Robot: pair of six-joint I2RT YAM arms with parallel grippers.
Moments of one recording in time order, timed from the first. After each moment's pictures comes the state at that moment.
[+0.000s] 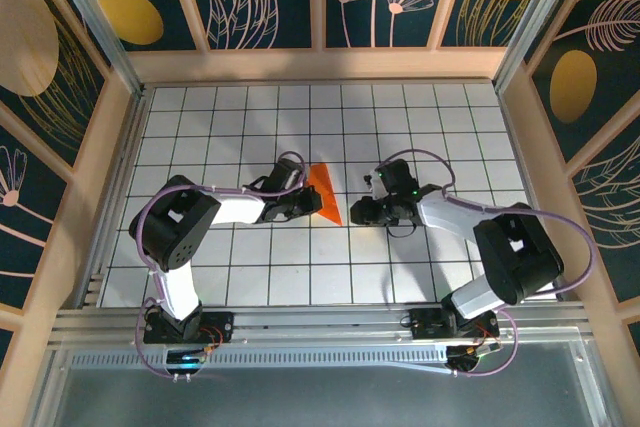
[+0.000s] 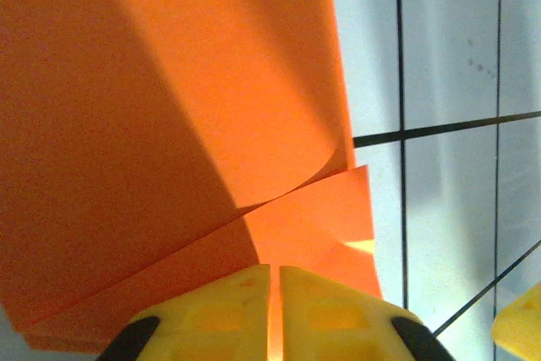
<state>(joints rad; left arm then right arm) -0.65 1.85 0.87 0.13 0.29 -0.83 0.51 1.49 0.72 -0.25 -0.41 0.46</state>
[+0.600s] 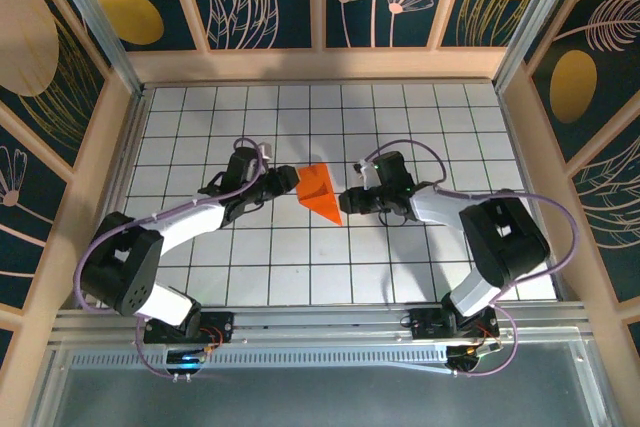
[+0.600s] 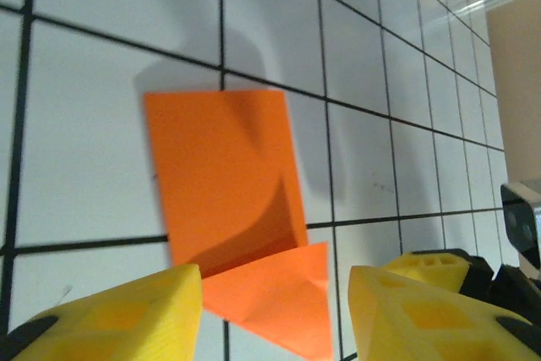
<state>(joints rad) -0.50 1.48 0.71 0.12 0.23 -0.84 0.51 1.63 0.75 0.01 -0.46 0.33</state>
